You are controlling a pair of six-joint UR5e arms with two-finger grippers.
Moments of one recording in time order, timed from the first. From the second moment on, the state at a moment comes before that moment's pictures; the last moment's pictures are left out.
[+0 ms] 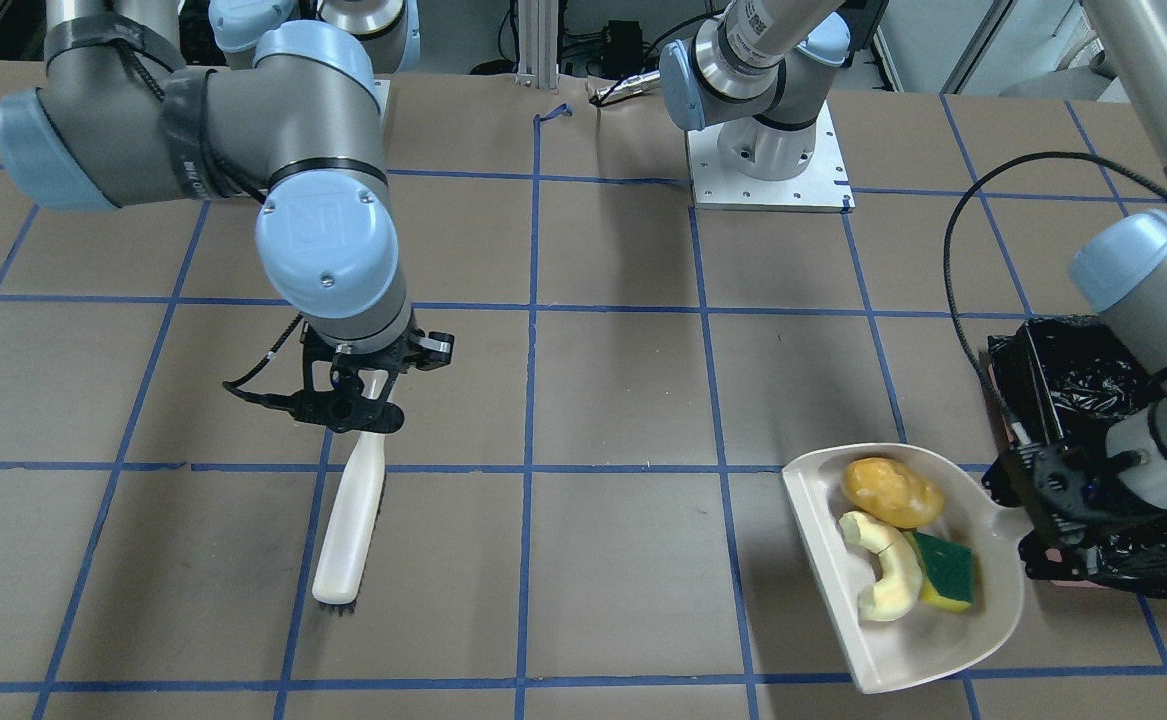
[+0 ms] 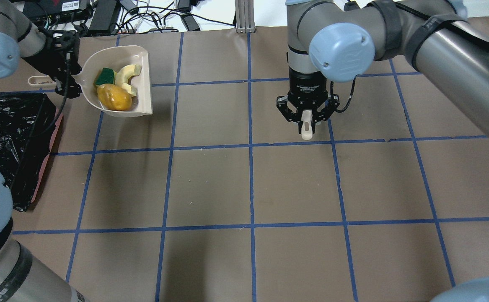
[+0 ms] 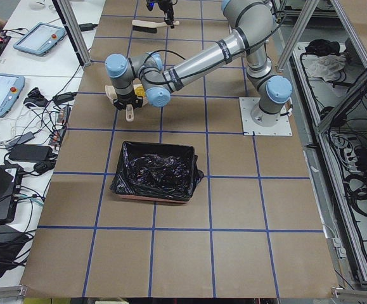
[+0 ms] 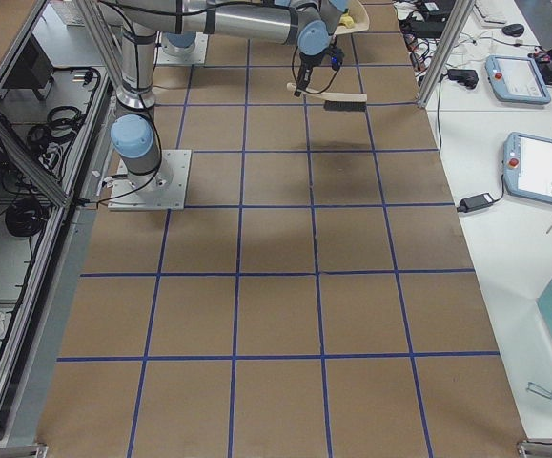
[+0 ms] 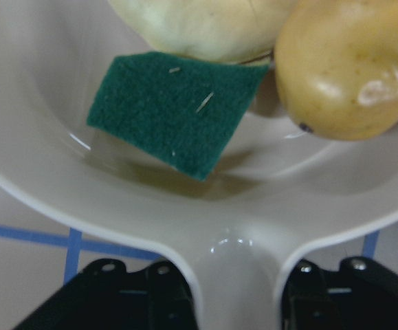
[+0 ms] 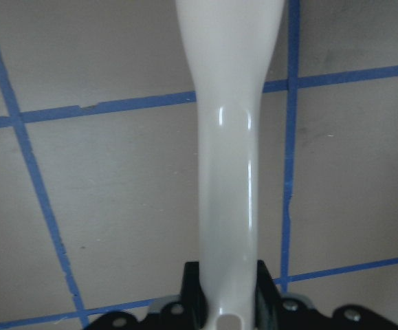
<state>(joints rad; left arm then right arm) -1.17 -2.04 -1.41 -1.30 1.44 1.82 1.74 -1.24 1.51 -1.54 -1.60 0.27</state>
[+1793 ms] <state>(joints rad) -0.77 -1.98 -1.37 -1.30 1.77 2.43 1.27 -1.25 1.72 -1.81 -1.70 -0.28</state>
